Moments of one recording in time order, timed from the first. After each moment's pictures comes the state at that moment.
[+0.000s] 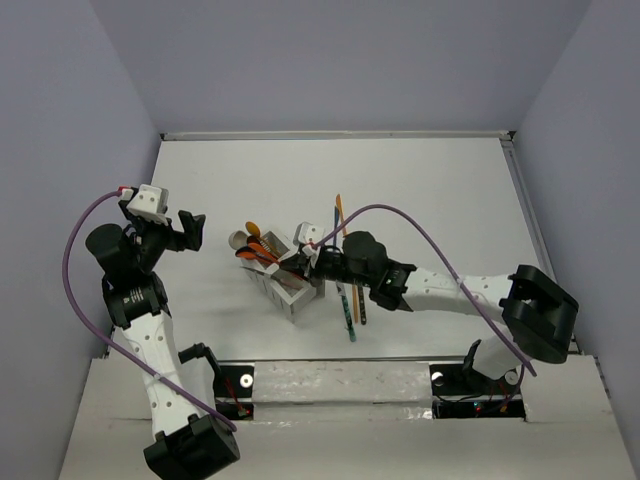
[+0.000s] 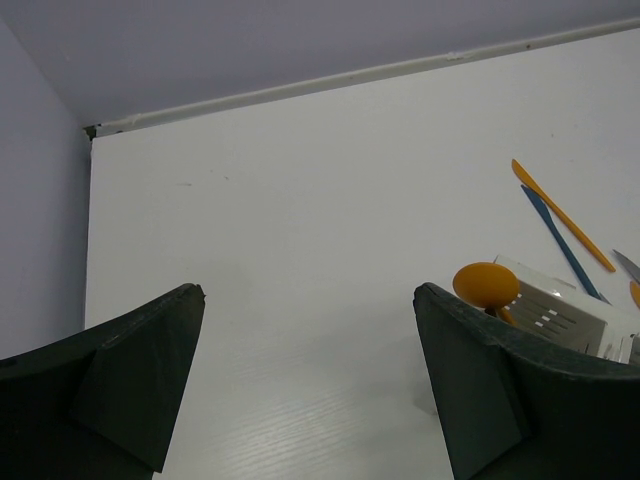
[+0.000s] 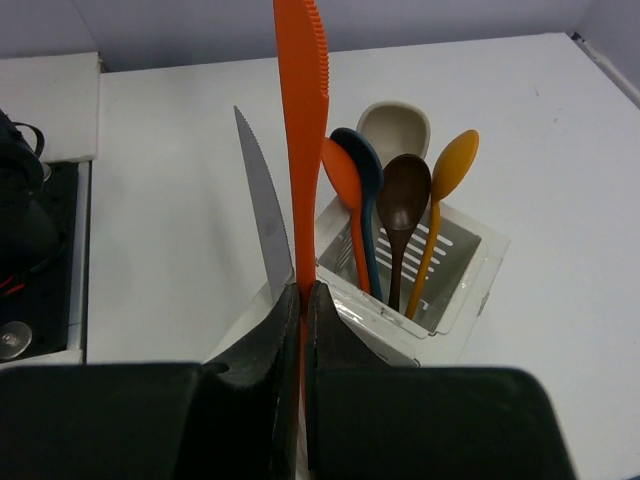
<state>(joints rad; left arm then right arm) 0.48 0.71 0.73 -0.17 0.74 0.13 1.05 1.52 0.89 0.53 -0.25 -0.15</state>
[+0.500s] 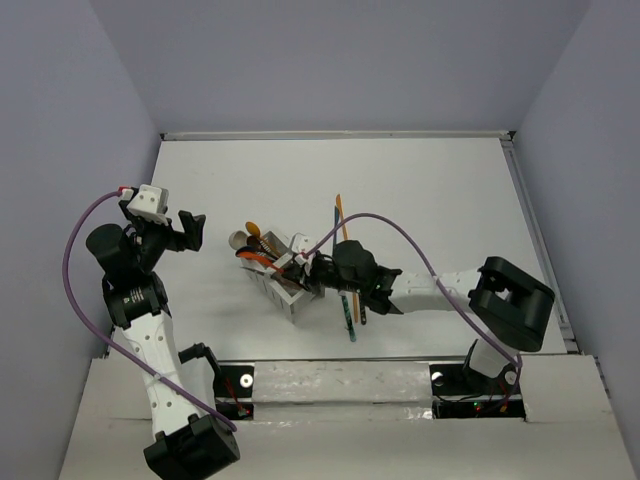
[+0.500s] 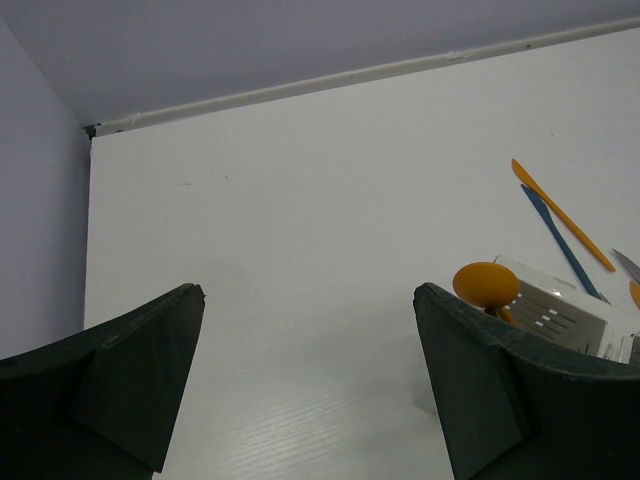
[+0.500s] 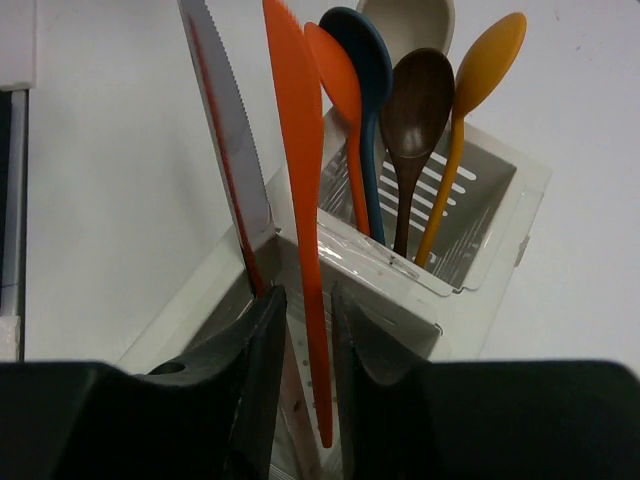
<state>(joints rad) 0.48 0.71 0.73 -0.17 0.74 0.13 1.05 1.65 0.83 0.63 -0.22 -0.16</state>
